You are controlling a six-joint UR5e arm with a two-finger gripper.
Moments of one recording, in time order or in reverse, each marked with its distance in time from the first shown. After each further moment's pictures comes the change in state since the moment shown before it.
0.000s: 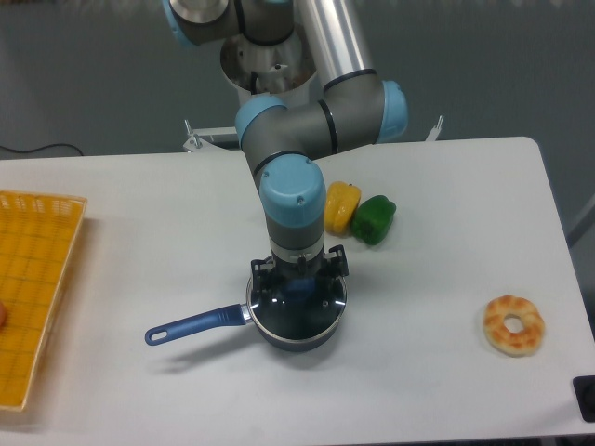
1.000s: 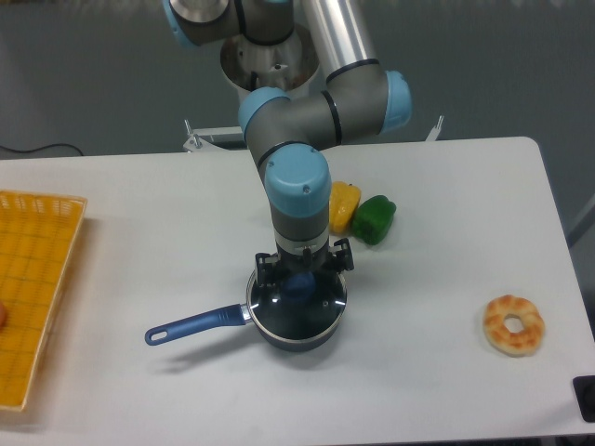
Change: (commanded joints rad) arm 0.020 0.031 -0.006 0.000 0.000 0.014
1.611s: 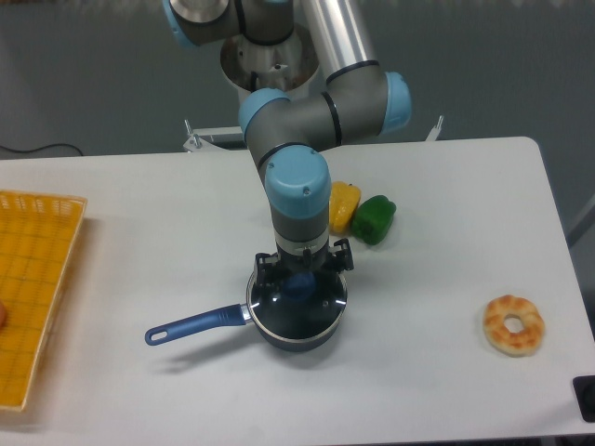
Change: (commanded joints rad) arm 0.000 0.000 -0.008 0.000 0.002 0.005
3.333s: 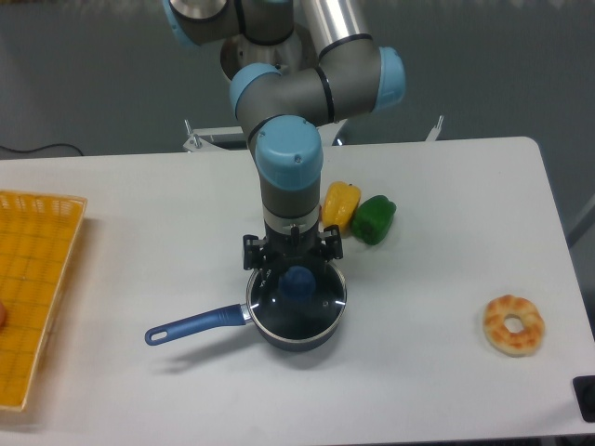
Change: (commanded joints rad) arm -0.003 0.055 -0.029 0.000 -0.023 0.029
